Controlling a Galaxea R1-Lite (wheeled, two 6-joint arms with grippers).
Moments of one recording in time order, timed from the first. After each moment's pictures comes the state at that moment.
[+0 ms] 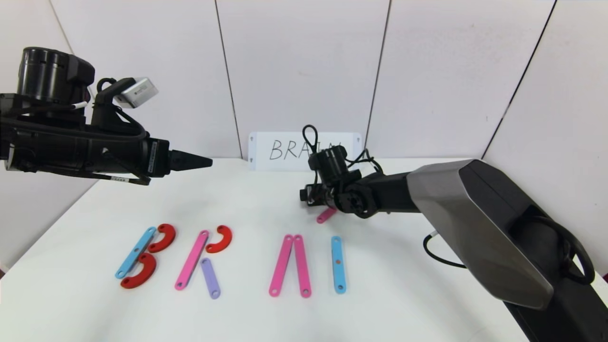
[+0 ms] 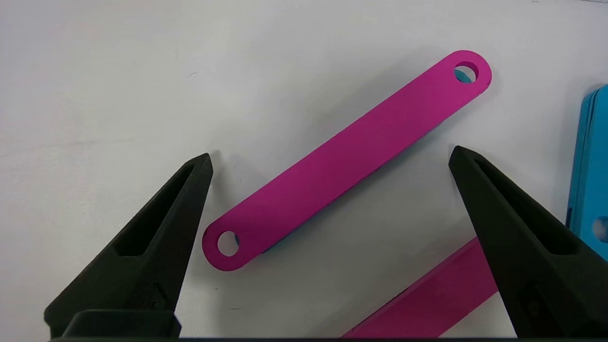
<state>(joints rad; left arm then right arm) -0.10 1.59 -1.24 0.16 -0.44 0.10 0.61 2.53 -1.90 0.00 -0.30 0.30</state>
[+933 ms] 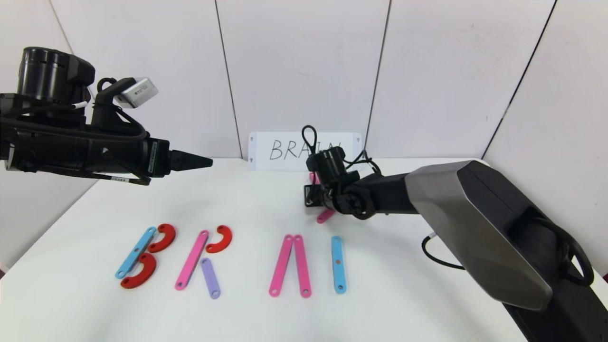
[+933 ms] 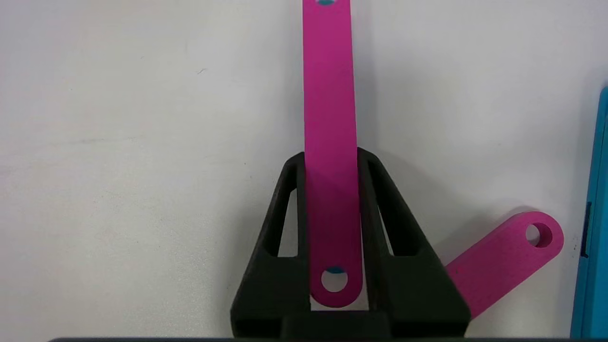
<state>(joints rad) -0.10 1.59 -1.24 0.16 -0.44 0.10 0.62 2.54 -1.90 0.00 -0.30 0.32</state>
